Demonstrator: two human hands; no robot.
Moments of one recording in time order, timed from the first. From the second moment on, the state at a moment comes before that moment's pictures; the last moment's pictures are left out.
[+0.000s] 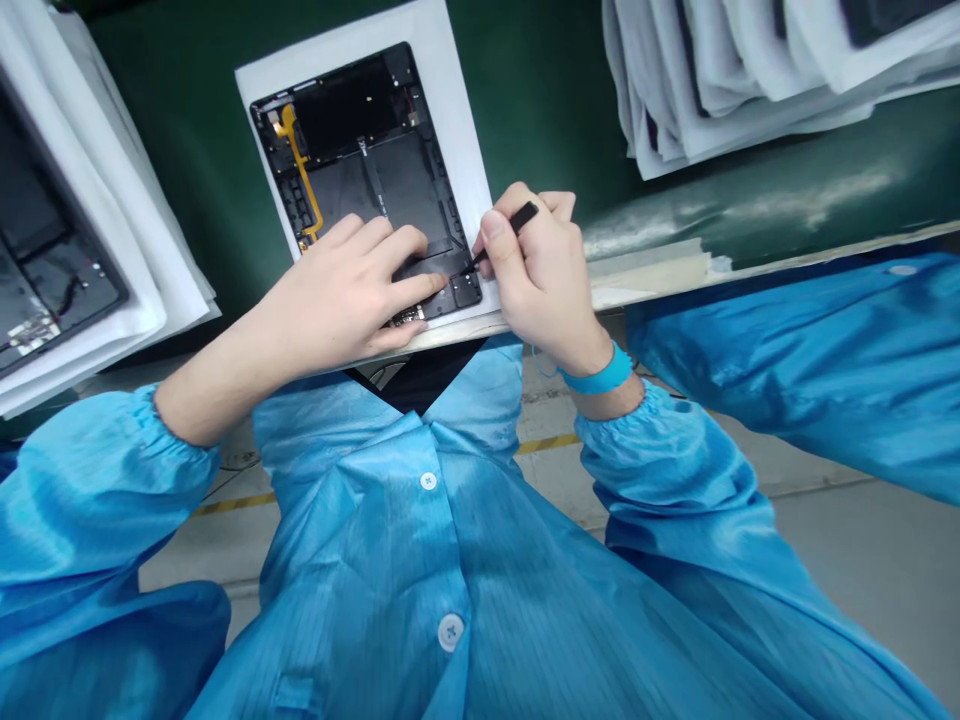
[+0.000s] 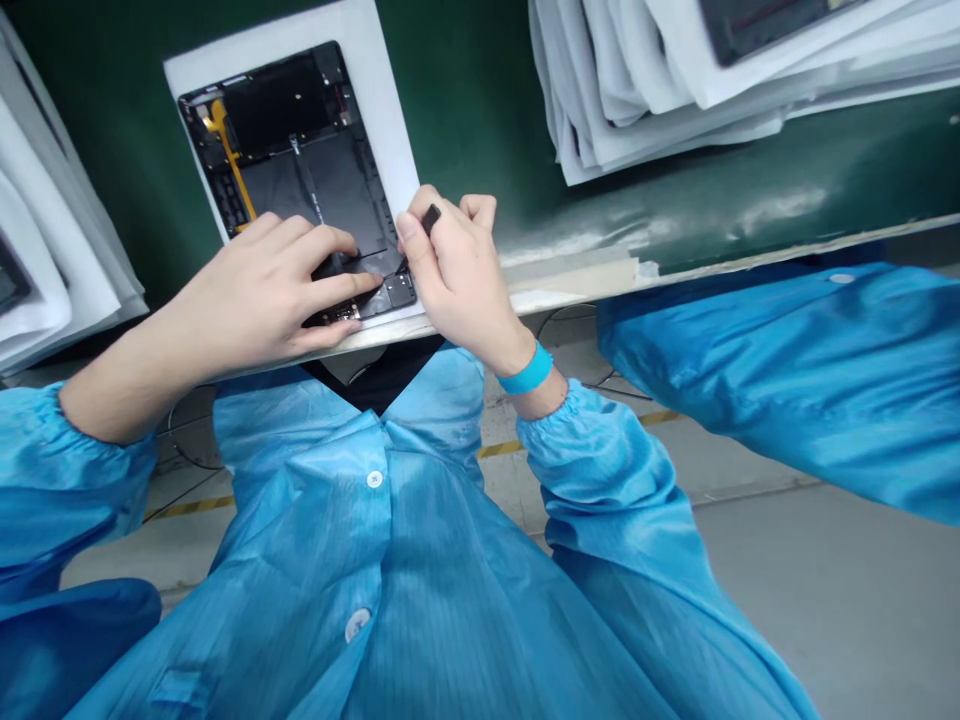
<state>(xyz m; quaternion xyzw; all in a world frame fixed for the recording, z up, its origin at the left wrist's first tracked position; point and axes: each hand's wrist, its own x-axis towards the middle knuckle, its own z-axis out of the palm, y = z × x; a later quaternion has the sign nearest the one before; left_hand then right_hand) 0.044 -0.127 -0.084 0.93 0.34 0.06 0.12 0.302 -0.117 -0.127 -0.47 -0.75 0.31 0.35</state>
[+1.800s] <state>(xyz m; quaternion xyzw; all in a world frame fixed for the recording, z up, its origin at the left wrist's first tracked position) -0.260 -0.035 0.040 0.65 0.74 0.15 0.09 0.158 -0.159 -0.048 -0.23 -0.55 0.76 0.26</state>
